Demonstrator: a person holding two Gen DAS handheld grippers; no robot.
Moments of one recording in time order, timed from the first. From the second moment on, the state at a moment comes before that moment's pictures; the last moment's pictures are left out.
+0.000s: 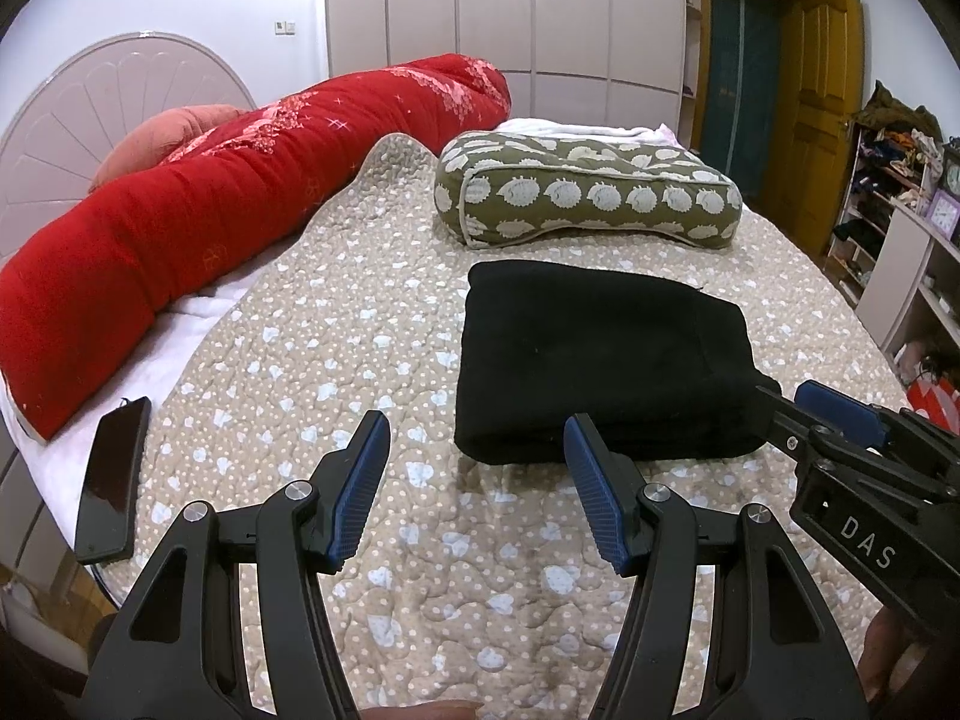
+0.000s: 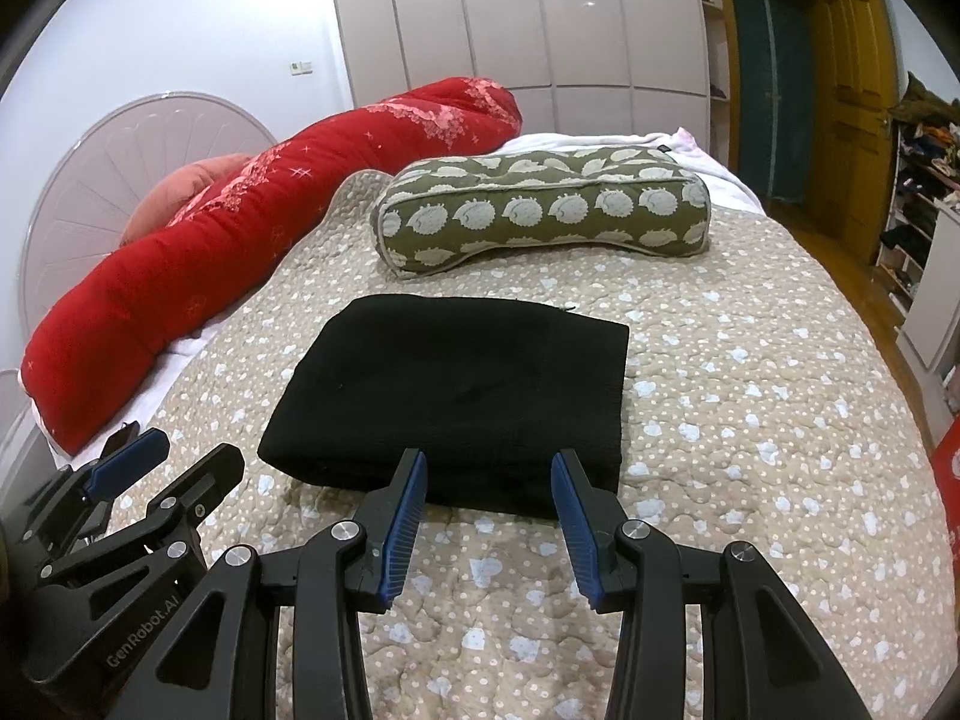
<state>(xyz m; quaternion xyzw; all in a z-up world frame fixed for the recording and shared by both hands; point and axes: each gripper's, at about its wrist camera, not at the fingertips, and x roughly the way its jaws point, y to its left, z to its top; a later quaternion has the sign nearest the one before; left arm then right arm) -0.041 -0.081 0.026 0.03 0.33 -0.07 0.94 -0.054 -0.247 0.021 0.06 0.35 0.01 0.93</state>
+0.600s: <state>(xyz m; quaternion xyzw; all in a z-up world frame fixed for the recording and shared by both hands) -0.039 -0.081 0.020 0.03 0.34 -0.08 0.94 -0.054 -0.249 0.017 0.07 0.36 0.01 0.93</state>
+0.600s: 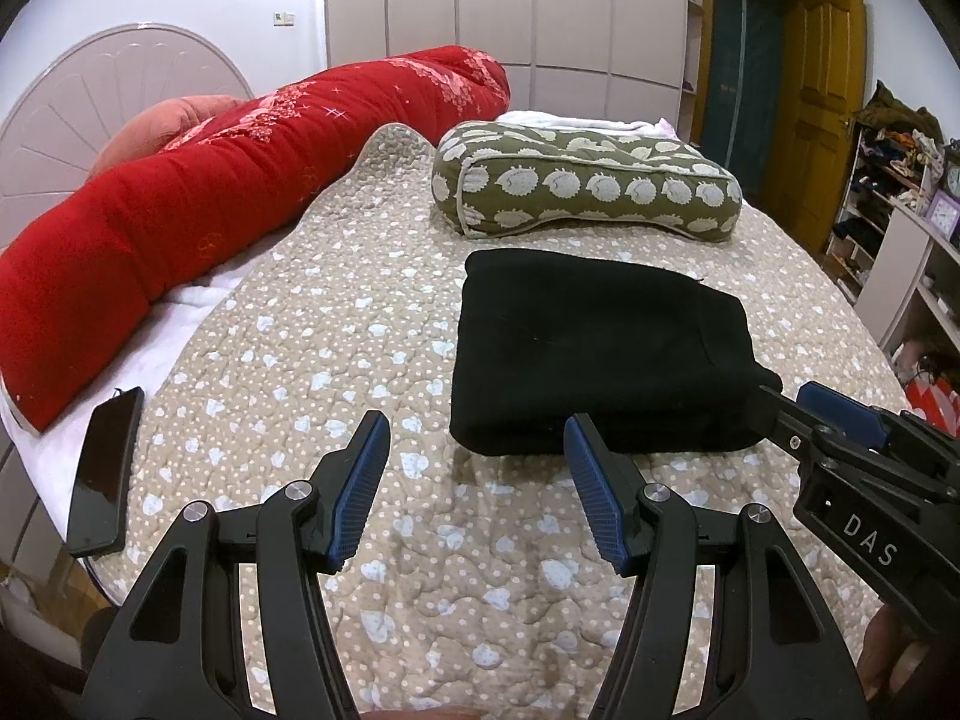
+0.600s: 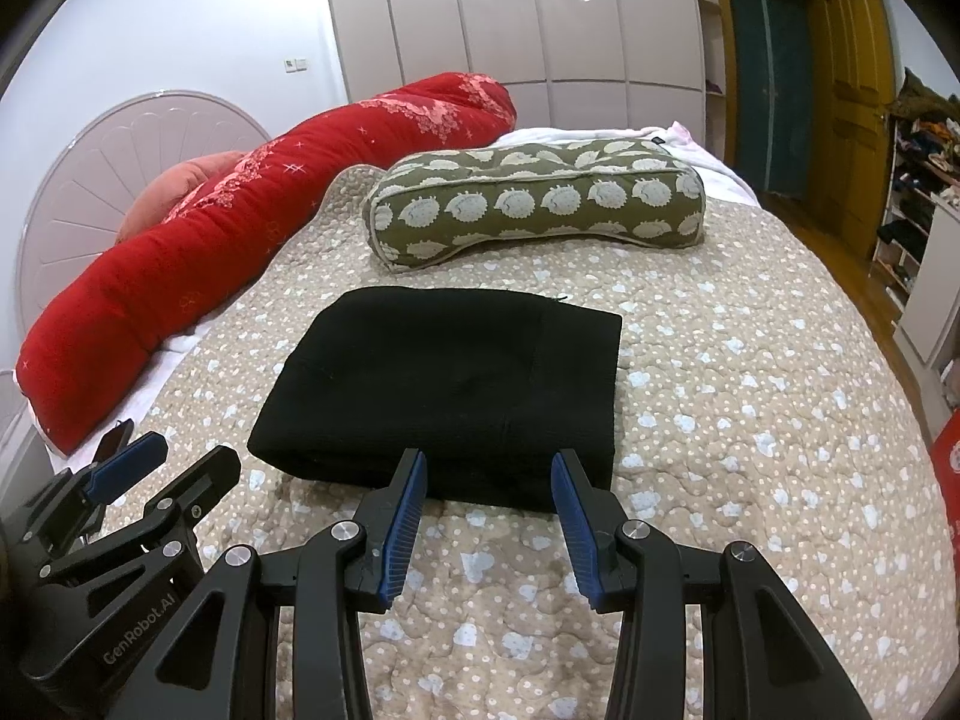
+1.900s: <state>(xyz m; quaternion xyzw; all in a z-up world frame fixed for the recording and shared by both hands) -0.041 -0.084 0.021 0.03 0.35 -0.08 0.93 -0.057 -0.250 0.016 0.07 0.36 0.00 0.93</state>
